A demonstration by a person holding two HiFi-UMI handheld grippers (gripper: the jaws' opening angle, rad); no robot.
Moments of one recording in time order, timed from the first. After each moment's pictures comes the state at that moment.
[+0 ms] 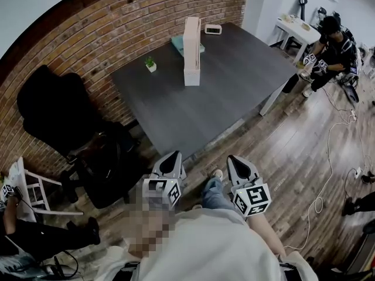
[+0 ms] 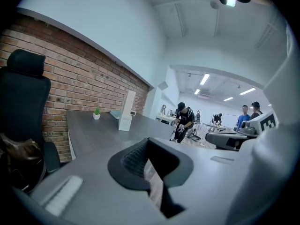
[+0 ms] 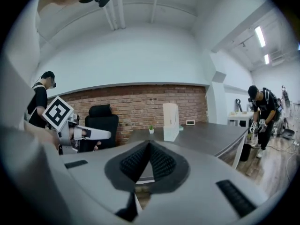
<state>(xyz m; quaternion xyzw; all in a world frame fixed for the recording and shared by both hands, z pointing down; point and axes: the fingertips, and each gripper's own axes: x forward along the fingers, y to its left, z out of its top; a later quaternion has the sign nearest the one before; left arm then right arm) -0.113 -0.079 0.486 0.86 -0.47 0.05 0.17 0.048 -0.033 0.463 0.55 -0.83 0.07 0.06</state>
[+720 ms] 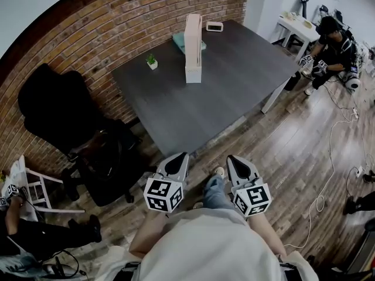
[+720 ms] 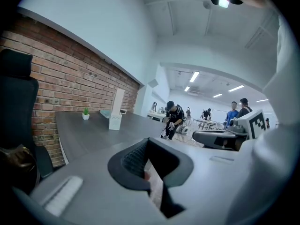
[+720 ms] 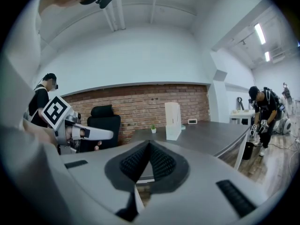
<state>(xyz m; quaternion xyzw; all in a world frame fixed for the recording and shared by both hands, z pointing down) -0.091 -0.062 0.481 0.89 -0.42 0.07 0.15 0.042 -0.028 0.468 0.54 -0.84 0.07 0.05</state>
